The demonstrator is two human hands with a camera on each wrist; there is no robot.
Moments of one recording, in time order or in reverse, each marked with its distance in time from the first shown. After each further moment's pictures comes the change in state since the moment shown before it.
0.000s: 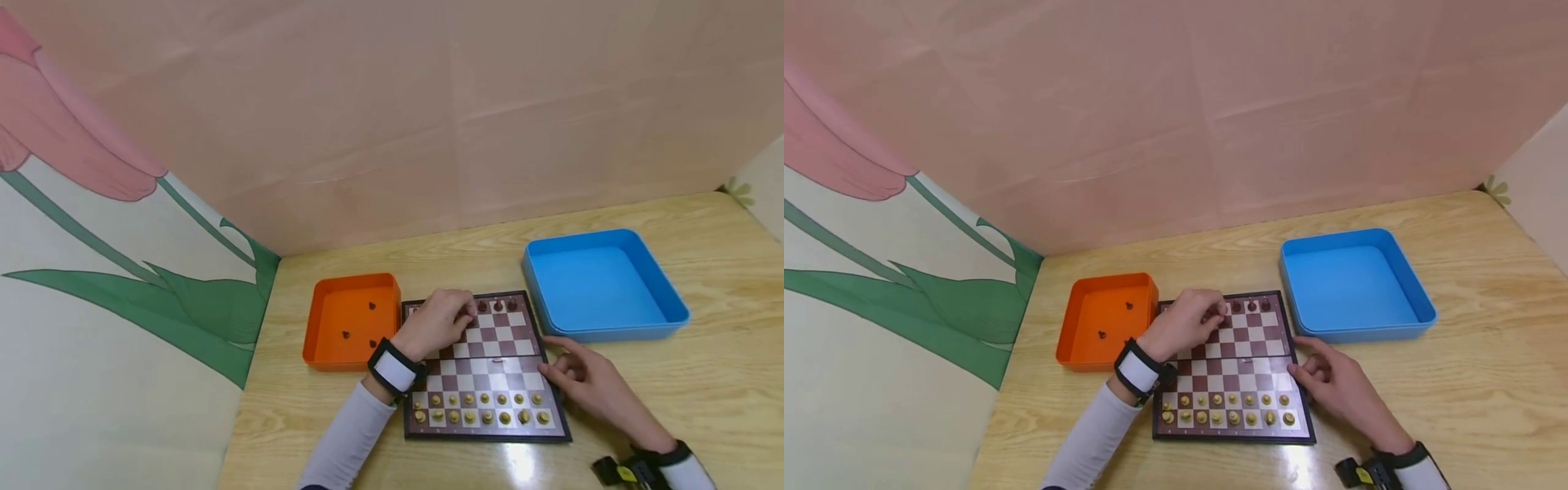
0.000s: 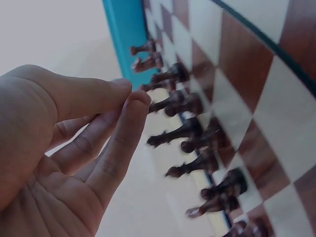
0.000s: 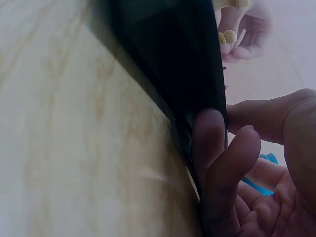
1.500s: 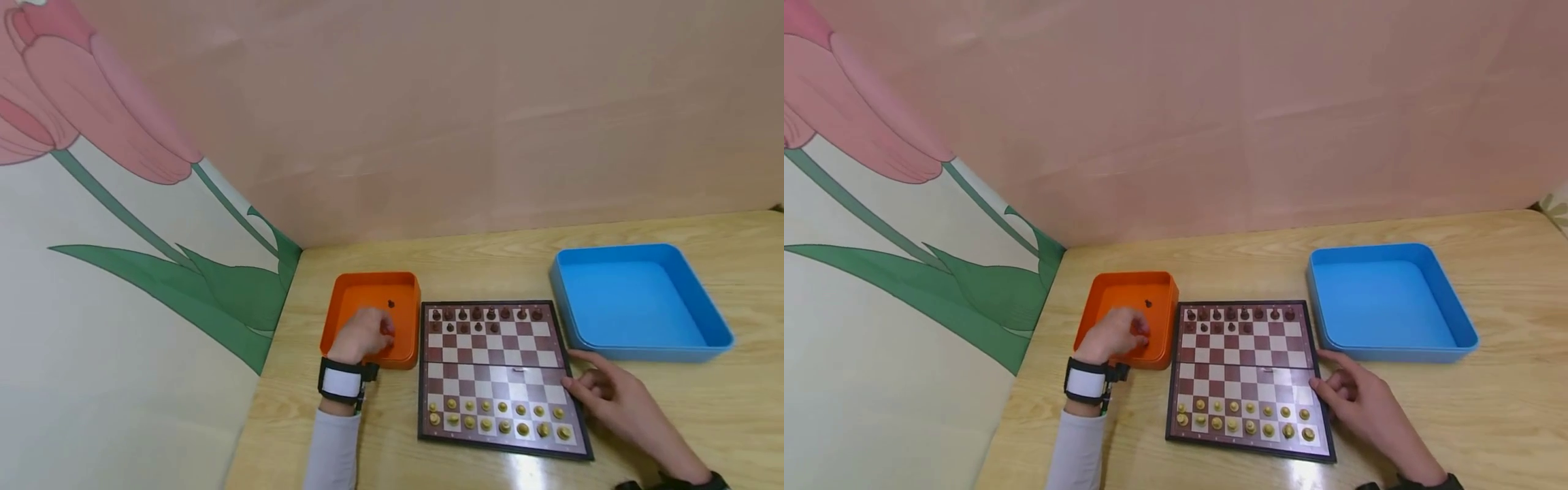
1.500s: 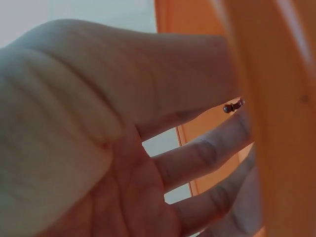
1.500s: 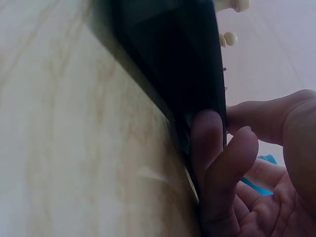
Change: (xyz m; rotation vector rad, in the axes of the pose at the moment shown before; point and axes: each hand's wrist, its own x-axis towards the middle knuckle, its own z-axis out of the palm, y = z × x) left_hand -0.100 -0.069 -0.058 0.066 -0.066 -0.696; right_hand 0.010 0.006 -0.003 -0.048 -0.053 0.039
